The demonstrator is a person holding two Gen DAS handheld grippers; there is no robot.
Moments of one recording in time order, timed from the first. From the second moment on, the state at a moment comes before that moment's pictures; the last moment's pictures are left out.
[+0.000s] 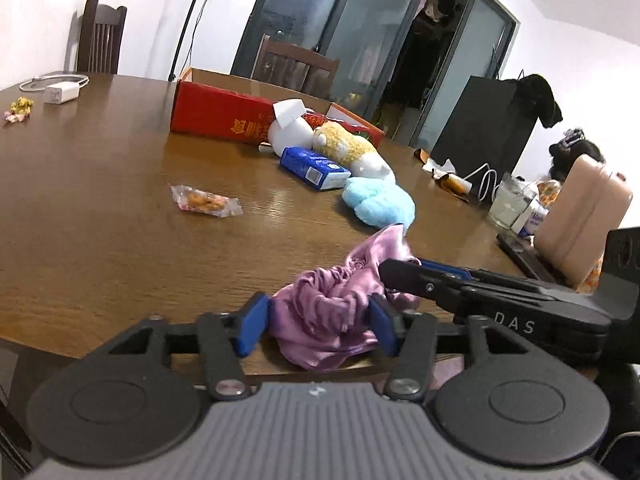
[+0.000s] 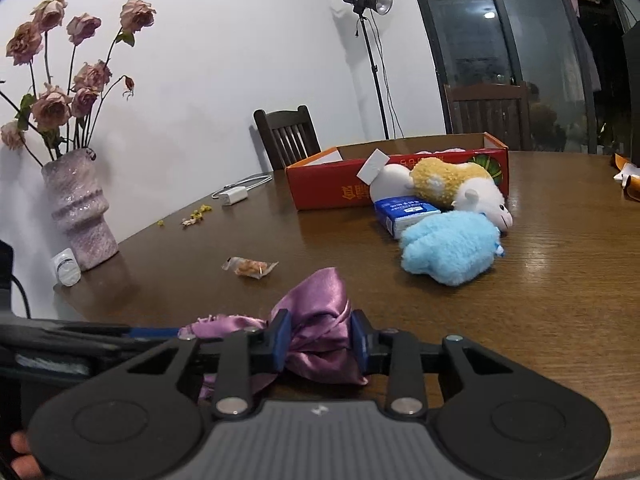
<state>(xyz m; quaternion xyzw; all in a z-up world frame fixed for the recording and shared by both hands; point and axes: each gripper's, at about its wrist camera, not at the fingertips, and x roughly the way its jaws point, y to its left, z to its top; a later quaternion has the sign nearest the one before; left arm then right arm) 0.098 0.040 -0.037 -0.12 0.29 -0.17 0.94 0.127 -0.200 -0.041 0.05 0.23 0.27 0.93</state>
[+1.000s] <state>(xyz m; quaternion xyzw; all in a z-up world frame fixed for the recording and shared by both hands) 0.464 0.074 0.080 -0.12 0.27 -0.18 0.94 0.472 -0.162 0.090 0.08 0.23 0.27 0.93</state>
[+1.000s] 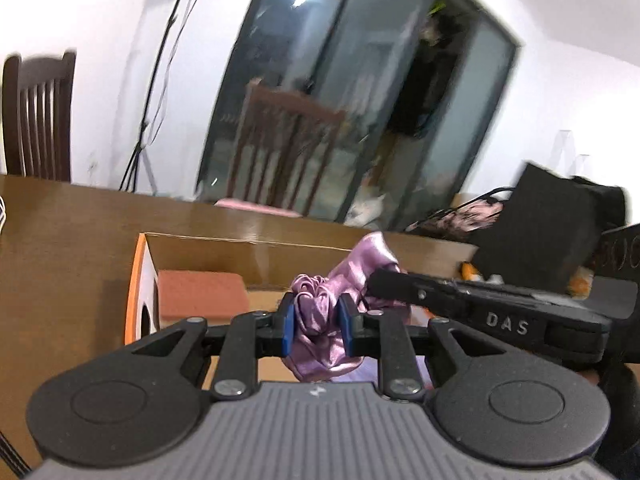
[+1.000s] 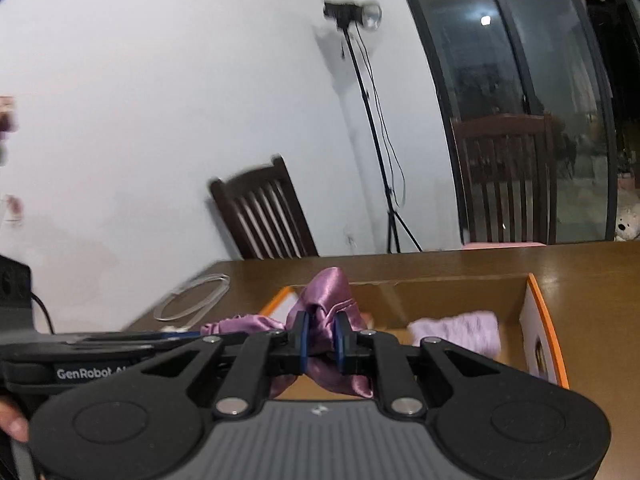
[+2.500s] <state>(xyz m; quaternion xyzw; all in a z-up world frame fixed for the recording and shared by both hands) 0.212 0.056 0.128 0.00 0.14 -0.08 0.99 0.279 -0.263 0.133 -0.03 0.15 0.20 0.97</state>
